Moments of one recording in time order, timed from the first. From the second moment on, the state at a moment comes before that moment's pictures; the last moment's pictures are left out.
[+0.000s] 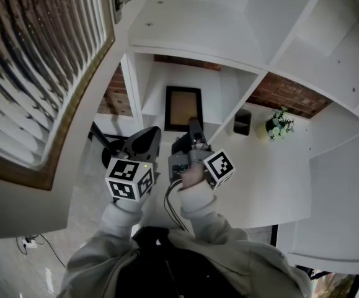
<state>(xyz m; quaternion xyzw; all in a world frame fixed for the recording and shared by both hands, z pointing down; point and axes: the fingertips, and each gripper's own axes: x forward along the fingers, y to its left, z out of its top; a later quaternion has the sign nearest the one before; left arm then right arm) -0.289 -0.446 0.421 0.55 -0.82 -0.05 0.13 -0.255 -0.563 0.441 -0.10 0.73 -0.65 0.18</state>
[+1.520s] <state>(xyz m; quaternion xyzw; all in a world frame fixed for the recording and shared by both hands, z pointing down) -0.229 -0.435 0.428 0.59 -0.79 -0.07 0.14 -0.175 -0.534 0.435 -0.12 0.78 -0.59 0.18</state>
